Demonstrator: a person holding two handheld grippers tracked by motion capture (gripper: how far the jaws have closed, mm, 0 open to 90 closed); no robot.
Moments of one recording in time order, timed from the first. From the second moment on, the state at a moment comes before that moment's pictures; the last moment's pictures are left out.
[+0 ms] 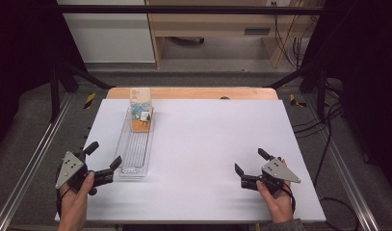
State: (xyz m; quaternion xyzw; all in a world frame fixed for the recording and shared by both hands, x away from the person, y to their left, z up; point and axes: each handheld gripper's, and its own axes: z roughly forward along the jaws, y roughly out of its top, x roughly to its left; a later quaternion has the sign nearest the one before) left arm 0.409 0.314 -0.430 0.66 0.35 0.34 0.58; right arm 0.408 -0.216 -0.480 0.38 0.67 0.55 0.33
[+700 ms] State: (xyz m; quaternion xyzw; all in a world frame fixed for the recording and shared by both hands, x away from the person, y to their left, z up) left arm 0.408 0.309 -0.451 0.66 0.35 0.32 0.58; right arm 0.408 -0.217 -0.481 0.37 0.67 0.55 0.33
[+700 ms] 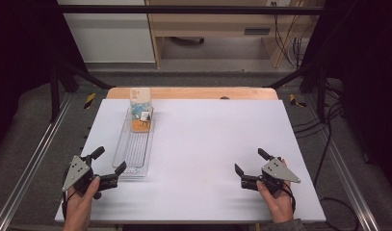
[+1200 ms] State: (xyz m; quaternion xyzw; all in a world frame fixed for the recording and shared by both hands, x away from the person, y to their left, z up) left arm 0.404 0.302 -0.461 0.66 0.34 0.32 0.59; right arm 0.409 -0.216 -0.483 0.37 0.68 0.54 0.33
